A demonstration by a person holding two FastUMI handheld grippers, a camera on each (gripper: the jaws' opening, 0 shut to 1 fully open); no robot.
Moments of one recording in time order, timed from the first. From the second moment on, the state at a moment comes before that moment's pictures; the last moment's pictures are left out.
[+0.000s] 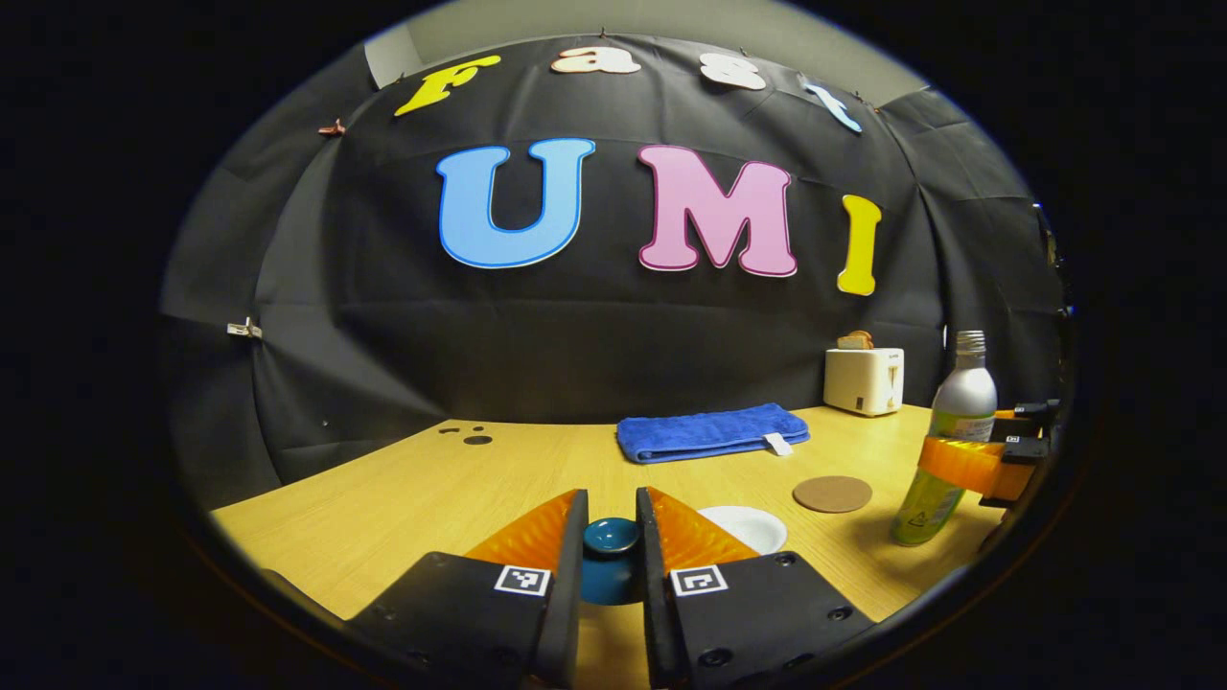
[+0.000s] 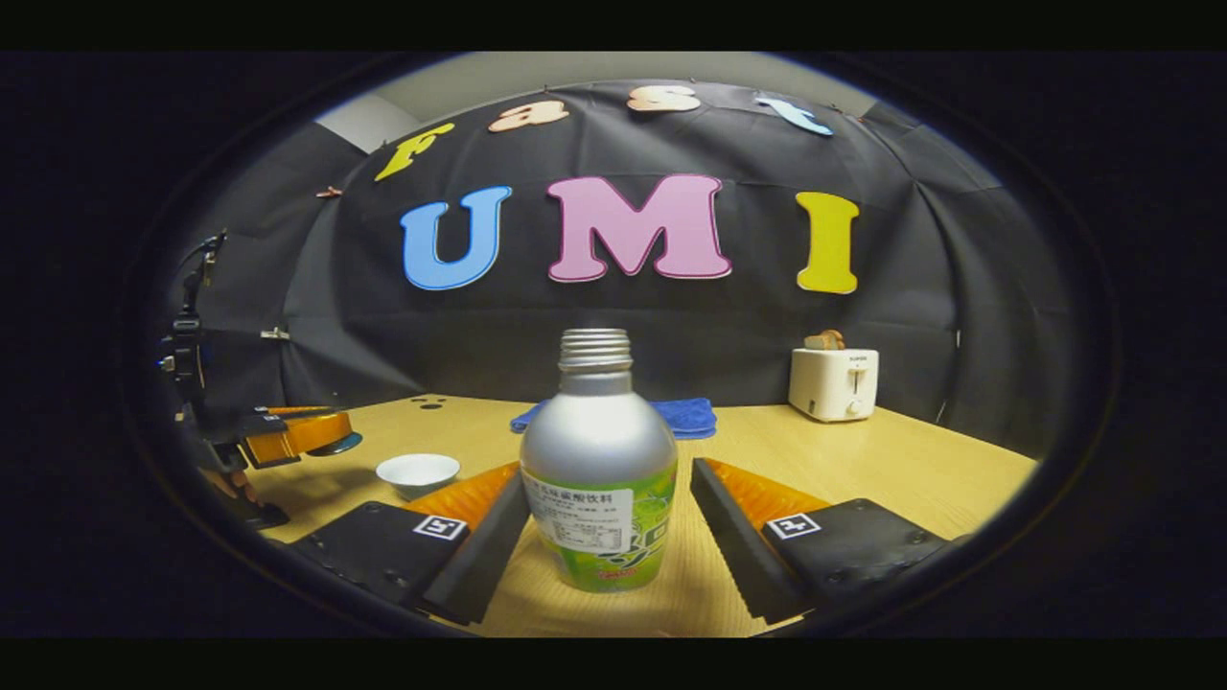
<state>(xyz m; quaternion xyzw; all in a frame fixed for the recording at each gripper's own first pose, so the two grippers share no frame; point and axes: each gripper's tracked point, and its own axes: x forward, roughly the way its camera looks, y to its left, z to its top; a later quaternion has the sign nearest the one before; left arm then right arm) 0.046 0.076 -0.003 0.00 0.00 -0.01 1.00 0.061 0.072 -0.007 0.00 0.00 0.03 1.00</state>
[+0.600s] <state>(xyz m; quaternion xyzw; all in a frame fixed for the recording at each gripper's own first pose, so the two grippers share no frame) 0.069 0.127 -0.005 0.00 0.00 -0.01 1.00 0.080 0.097 -0.009 -0.01 0.01 0.09 1.00</state>
